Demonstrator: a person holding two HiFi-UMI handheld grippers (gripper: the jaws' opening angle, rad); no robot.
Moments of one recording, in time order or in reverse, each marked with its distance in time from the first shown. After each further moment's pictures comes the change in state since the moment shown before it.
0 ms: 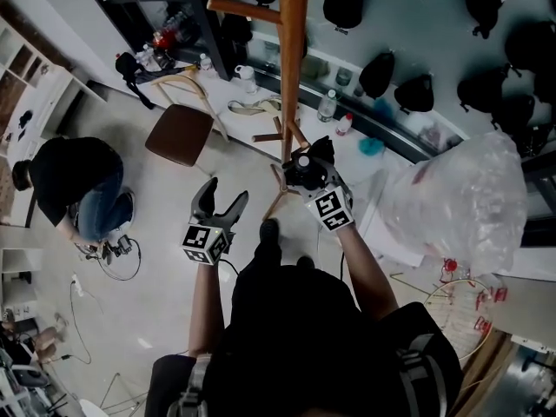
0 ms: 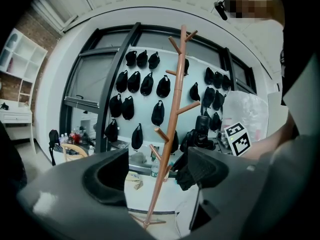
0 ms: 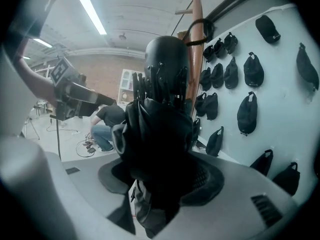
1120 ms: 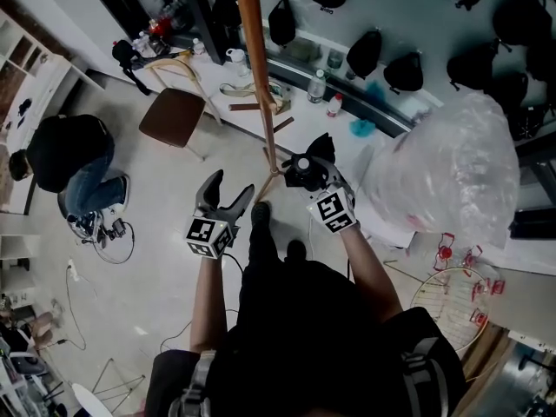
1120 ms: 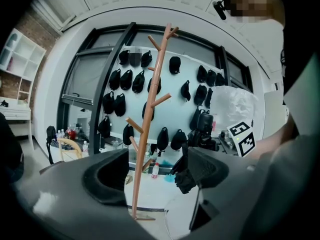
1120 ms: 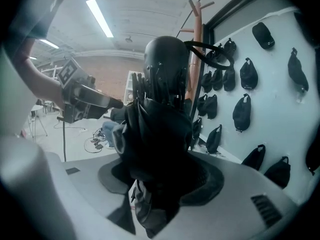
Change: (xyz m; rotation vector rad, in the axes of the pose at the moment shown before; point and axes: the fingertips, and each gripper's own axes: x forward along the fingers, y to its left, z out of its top) left arm -0.011 -0.097 -0.026 -0.002 0.003 -0.022; right arm -0.092 0.024 -0.038 -0.029 -0.009 0.041
